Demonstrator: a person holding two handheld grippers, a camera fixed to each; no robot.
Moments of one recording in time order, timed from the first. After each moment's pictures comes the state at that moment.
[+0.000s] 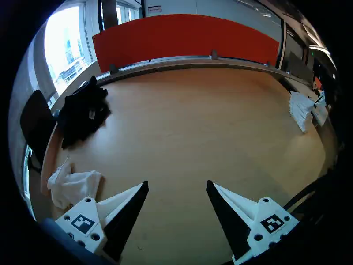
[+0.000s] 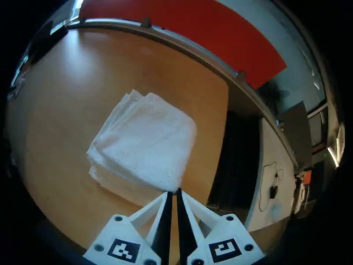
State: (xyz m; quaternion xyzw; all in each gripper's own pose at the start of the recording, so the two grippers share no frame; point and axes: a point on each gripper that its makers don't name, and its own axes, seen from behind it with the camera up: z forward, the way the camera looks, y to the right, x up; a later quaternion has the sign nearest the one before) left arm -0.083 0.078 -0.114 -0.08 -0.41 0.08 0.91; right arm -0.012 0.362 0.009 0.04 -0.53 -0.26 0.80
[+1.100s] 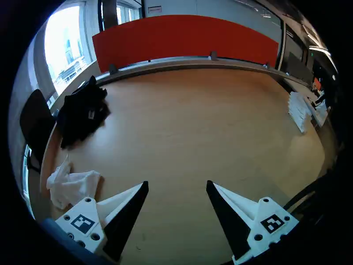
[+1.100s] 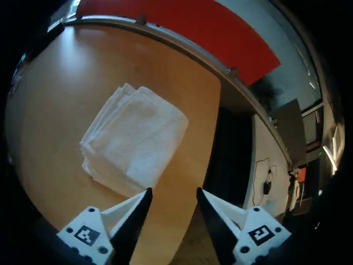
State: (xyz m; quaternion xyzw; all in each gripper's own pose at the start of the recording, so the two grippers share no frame) left arm -0.083 0.077 -0.115 -0.08 -0.41 0.07 0.91; right arm -0.001 0.372 0.000 0.02 -0.53 -0.27 0.80
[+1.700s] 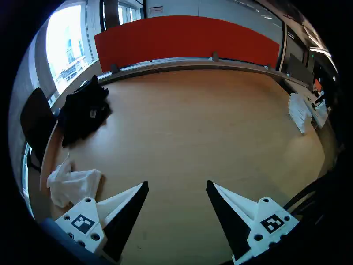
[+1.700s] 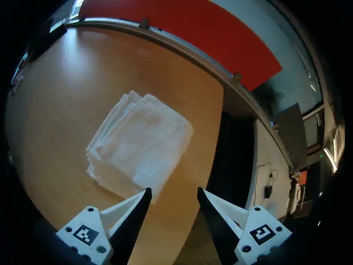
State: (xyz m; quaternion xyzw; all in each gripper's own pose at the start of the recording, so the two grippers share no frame) left arm -0.081 0.073 -0.118 -0.08 -0.41 0.07 0.91; right arm -0.004 0.359 0.004 0.03 -0.52 -0.27 0.81
